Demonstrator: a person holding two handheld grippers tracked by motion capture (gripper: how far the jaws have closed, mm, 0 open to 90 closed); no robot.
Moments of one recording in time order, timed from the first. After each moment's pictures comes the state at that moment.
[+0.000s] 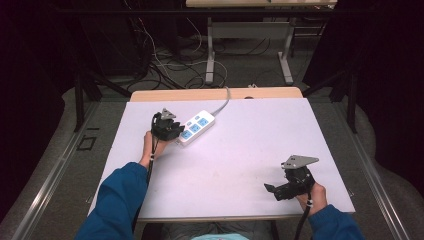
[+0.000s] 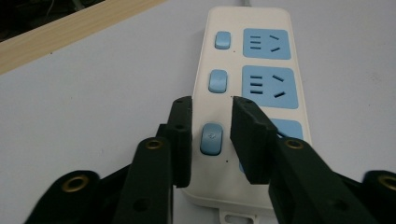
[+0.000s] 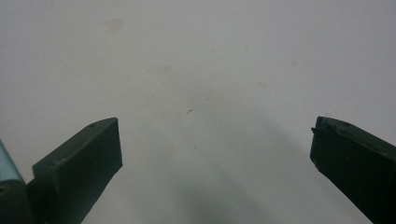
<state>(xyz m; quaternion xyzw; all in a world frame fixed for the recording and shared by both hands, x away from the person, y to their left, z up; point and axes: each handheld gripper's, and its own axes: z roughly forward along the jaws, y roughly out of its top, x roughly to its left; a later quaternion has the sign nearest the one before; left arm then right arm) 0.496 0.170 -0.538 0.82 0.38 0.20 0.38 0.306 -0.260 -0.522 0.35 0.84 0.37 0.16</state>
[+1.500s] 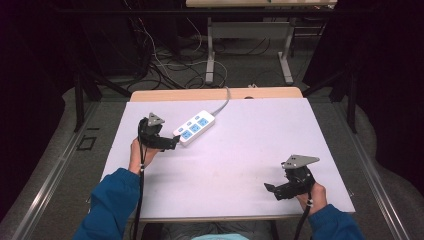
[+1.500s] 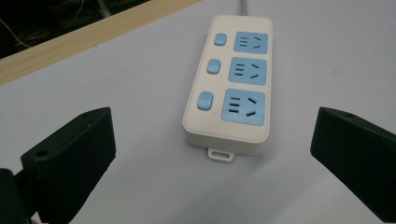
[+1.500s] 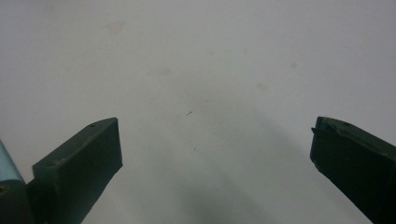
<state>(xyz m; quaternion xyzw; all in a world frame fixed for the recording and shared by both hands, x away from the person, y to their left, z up) 0.437 0.195 -0.502 0.81 0.40 0.23 0.37 0.306 -0.260 -0.522 0.36 0.84 0.38 0.16</state>
